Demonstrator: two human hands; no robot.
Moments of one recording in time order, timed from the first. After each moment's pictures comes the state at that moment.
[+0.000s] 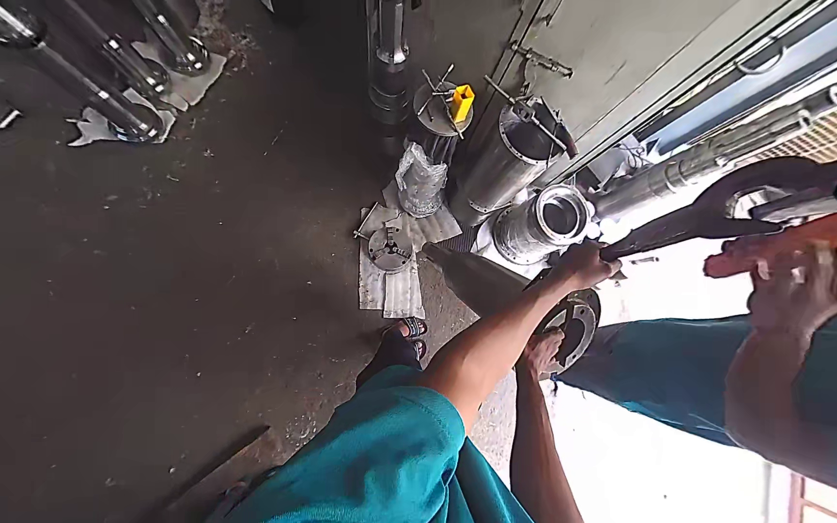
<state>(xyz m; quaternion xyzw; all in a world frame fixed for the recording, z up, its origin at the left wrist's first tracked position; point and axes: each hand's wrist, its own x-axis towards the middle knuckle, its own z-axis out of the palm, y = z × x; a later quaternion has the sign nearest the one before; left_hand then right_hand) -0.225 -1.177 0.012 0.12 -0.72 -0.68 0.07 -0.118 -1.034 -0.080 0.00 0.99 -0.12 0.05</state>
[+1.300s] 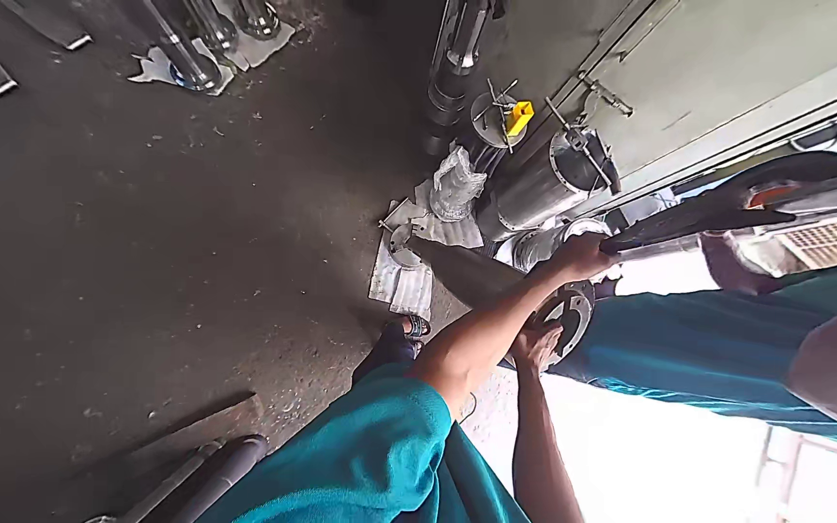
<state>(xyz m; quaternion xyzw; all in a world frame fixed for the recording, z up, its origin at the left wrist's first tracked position) -0.164 -1.262 0.013 0.17 -0.72 -0.66 0.12 -0.106 -1.084 -0.087 -0.15 0.98 -0.14 0.06</state>
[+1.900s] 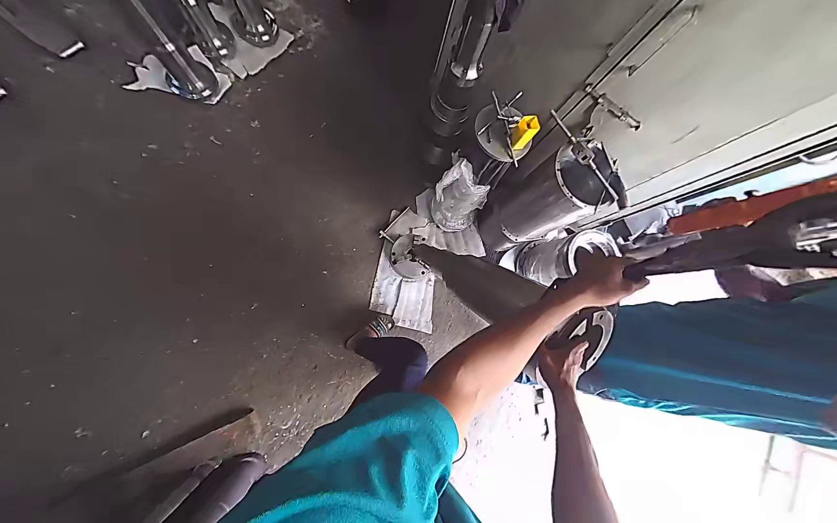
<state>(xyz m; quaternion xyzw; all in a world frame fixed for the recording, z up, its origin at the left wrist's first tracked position) -0.179 -1.281 0.012 0.14 -0.72 -0.67 0.13 -0.160 -1.090 -0.089 -0.20 0.97 -0.10 0.09</state>
